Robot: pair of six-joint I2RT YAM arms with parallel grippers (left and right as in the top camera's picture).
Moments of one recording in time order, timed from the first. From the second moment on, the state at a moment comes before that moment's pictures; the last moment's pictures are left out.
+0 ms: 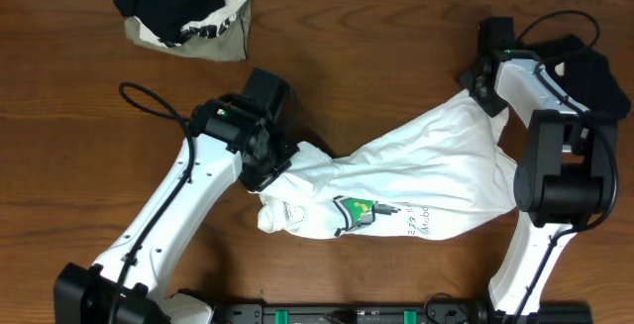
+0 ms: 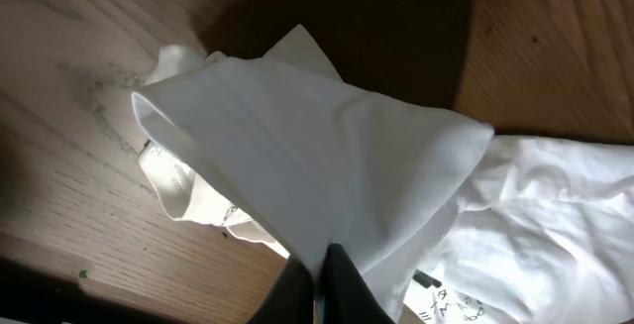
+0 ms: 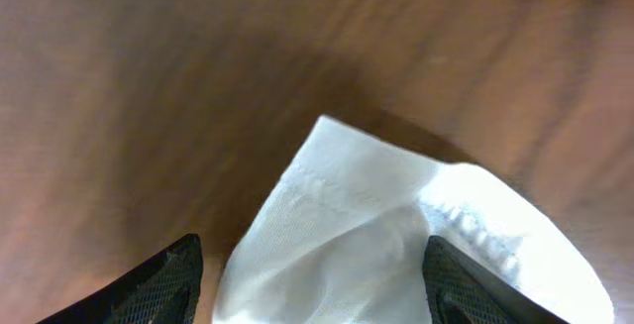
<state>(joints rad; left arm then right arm) -0.42 1.49 1.22 -1.13 0.14 -1.12 -0.03 2.15 1.49 -0.60 0.24 0.86</state>
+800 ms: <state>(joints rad) -0.42 1.49 1.22 -1.05 0.14 -1.11 -0.03 2.20 1.63 -0.88 0.25 0.84</state>
